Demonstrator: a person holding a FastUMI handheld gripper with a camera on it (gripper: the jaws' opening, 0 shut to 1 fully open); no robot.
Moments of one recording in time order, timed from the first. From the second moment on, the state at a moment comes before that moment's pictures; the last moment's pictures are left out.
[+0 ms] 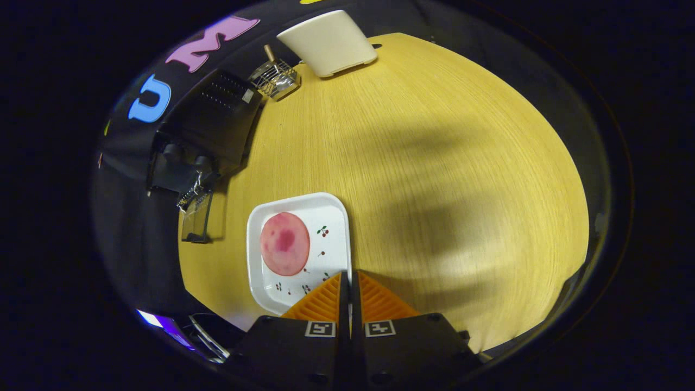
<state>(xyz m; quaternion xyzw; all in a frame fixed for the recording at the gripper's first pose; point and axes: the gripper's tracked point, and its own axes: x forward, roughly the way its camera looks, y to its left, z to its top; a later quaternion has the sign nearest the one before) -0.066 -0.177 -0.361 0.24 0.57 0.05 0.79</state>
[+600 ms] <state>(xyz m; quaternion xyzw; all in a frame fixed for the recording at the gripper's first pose) -0.102 -0.137 -0.304 0.43 0.47 -0.02 0.77</state>
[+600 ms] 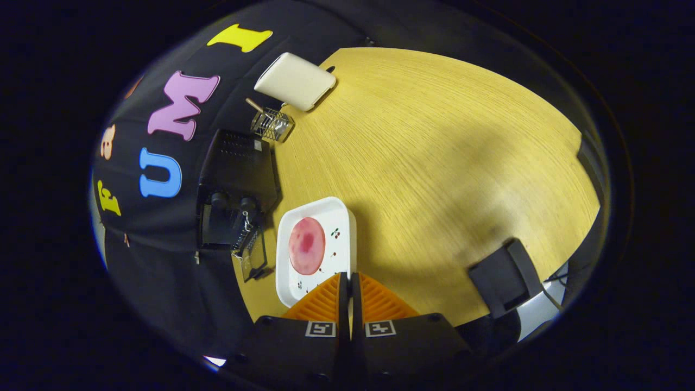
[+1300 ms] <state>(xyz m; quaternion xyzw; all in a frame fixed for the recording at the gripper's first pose) -0.101 -0.005 -0.237 0.50 0.40 0.03 0.77</state>
